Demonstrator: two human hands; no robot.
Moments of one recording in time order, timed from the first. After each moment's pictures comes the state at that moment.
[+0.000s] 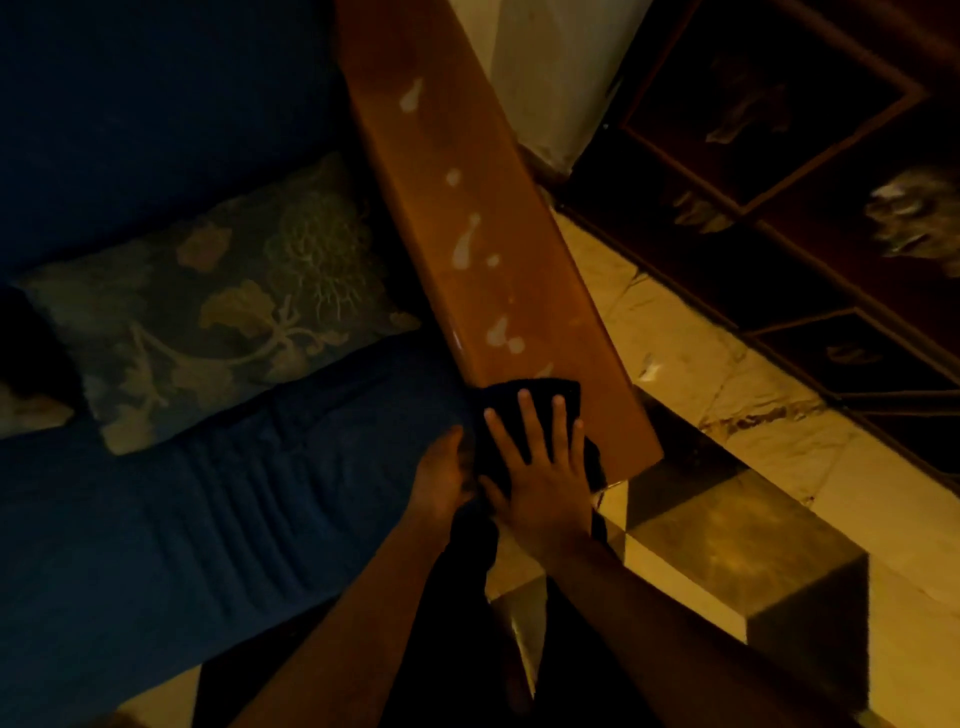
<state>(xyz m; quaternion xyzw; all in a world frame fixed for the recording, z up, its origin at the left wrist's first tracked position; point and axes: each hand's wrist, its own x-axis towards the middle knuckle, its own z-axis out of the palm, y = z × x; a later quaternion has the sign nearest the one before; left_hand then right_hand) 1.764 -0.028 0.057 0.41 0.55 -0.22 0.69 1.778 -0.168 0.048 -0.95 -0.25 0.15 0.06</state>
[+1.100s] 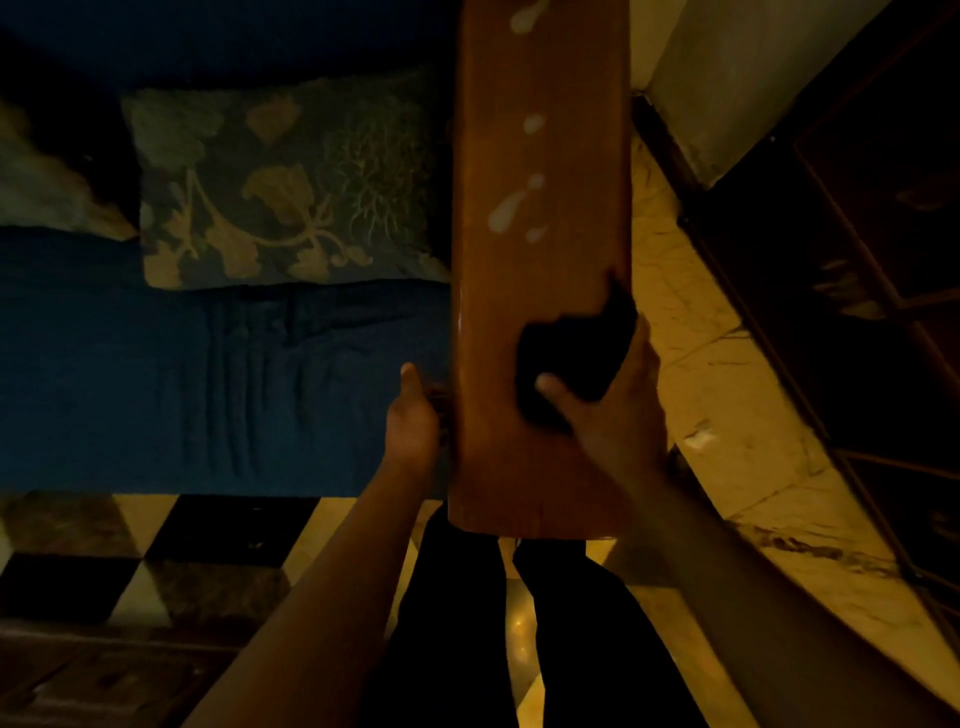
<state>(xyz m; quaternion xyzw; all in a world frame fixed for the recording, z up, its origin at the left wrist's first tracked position) 1.811 -0.069 0.035 0.38 0.71 0.01 0.59 1.956 -0.218 0.023 -0.88 -0.15 0.27 0.35</state>
